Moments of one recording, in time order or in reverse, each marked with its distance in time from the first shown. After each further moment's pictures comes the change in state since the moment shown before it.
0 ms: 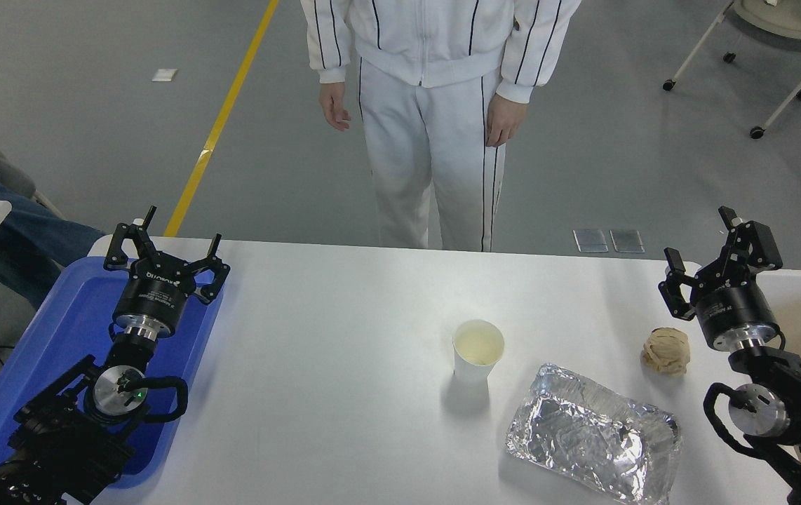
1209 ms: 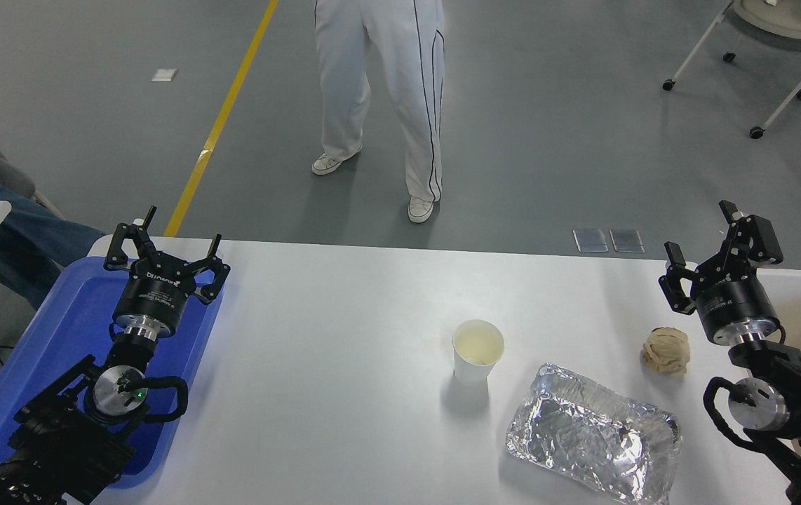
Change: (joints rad) left arm 0.000 0.000 0.000 0.000 0.000 0.000 0.000; right arm 0.021 0.001 -0.013 -0.014 -0.002 0.006 0.000
